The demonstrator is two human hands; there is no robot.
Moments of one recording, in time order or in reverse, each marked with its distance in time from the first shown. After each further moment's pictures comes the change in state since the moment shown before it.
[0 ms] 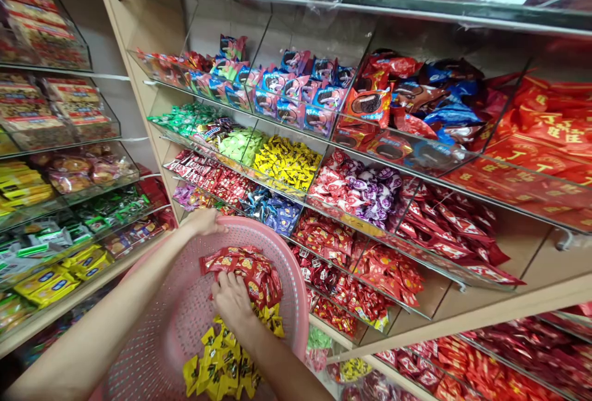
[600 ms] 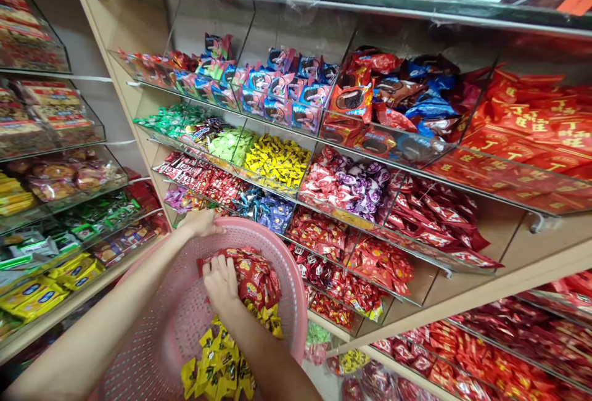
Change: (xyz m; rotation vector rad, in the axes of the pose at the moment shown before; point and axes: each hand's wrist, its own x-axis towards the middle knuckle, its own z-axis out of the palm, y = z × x) left_hand 0.003 0.013 -0.003 -0.005 0.000 0.028; right_hand 0.040 -0.006 0.005 -0.053 0.078 0.128
